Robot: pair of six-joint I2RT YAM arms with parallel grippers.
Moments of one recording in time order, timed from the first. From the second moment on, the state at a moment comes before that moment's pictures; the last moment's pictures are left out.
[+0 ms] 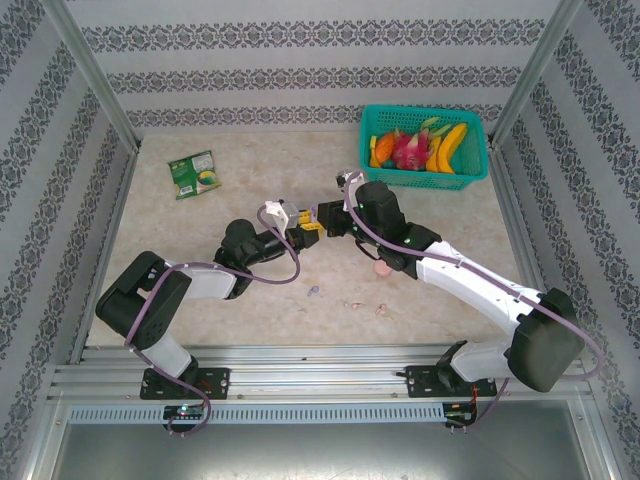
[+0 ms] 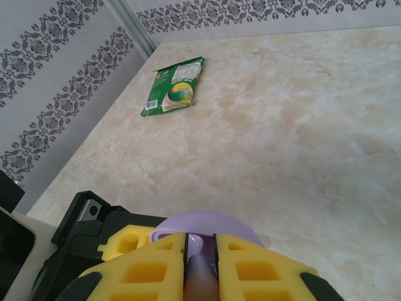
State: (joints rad) left arm -0.52 1.63 0.60 1.14 0.54 -0.14; right arm 0.70 1.34 1.02 -0.10 -0.07 0.46
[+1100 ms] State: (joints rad) left arm -0.52 1.62 0.60 1.17 0.55 -0.14; right arm 0.60 1.22 1.09 -0.24 -0.18 0.81
